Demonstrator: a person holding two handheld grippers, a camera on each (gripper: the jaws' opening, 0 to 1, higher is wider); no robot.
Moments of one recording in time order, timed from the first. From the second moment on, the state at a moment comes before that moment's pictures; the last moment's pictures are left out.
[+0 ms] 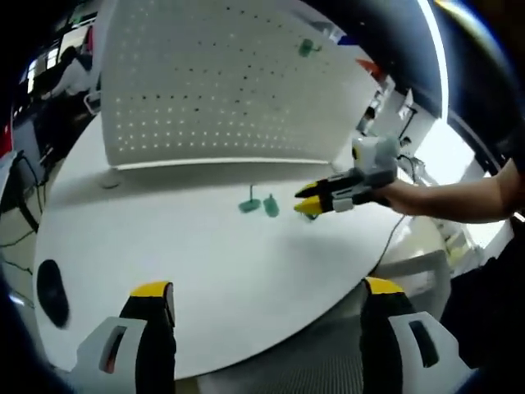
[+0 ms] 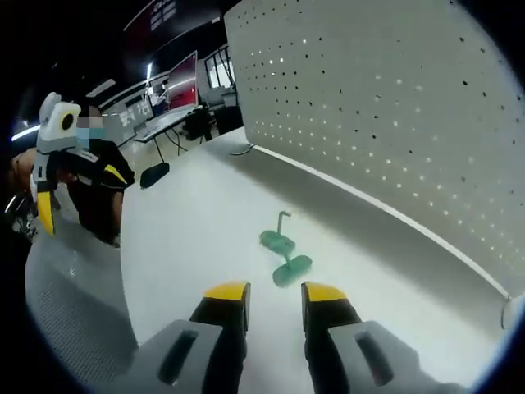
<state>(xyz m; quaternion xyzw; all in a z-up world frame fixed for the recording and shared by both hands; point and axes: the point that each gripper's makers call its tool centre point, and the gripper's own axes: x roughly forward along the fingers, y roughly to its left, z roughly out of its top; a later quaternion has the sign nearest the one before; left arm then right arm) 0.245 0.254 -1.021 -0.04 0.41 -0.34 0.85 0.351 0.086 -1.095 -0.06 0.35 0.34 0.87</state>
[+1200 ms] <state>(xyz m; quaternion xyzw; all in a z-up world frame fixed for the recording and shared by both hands) 0.245 0.262 -1.028 -0.05 0.42 -0.32 0.85 0.383 0.123 -1.111 -0.06 0.40 0.39 0.83</state>
